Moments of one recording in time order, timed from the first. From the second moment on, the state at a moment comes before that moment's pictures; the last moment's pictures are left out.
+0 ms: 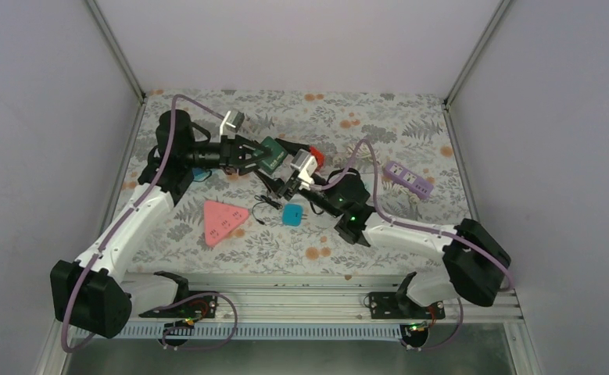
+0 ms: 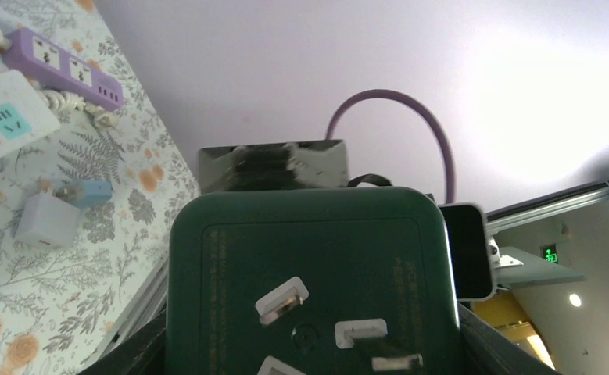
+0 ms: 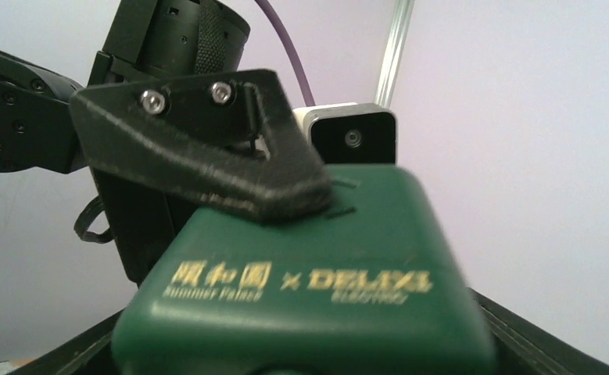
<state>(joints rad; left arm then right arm) -0.29 1.18 0.99 0.04 1.27 -1.06 0.95 1.38 0.75 0.94 -0.10 -0.19</state>
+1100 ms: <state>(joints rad) -0.19 1.16 1.18 -0.31 1.02 -0.78 0.89 1.37 0.81 0.83 -0.22 -0.14</state>
